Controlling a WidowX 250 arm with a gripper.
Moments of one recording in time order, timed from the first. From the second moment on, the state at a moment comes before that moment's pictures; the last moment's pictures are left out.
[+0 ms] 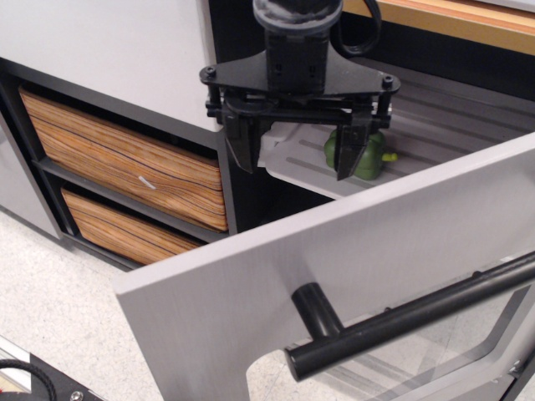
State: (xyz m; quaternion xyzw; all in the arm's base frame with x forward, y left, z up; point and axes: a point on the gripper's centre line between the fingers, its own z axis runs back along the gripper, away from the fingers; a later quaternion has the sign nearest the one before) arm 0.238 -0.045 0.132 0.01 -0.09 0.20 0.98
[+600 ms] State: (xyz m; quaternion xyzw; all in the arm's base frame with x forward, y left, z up) arm 0.228 -0.051 0.151 0.00 -0.06 0.24 0.97
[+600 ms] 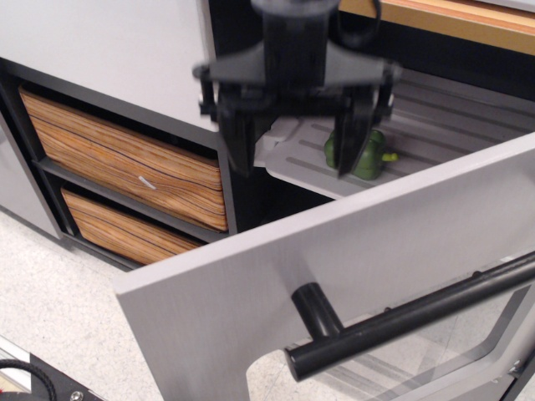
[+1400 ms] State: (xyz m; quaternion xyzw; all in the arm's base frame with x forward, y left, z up) arm 0.188 -0.104 0.203 -0.06 0.05 0.38 0.92
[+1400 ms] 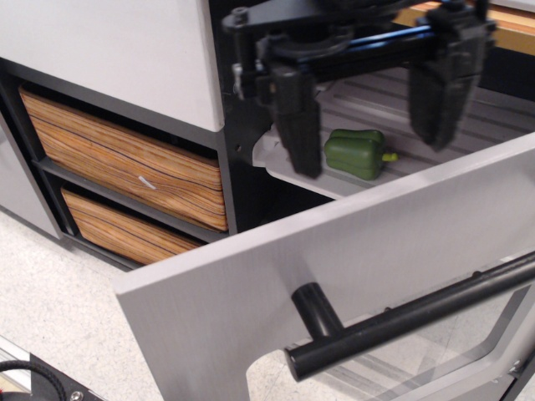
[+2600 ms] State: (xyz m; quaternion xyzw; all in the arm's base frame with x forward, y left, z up) arm 0.211 -0.108 0.169 -0.07 0.02 0.42 0.90
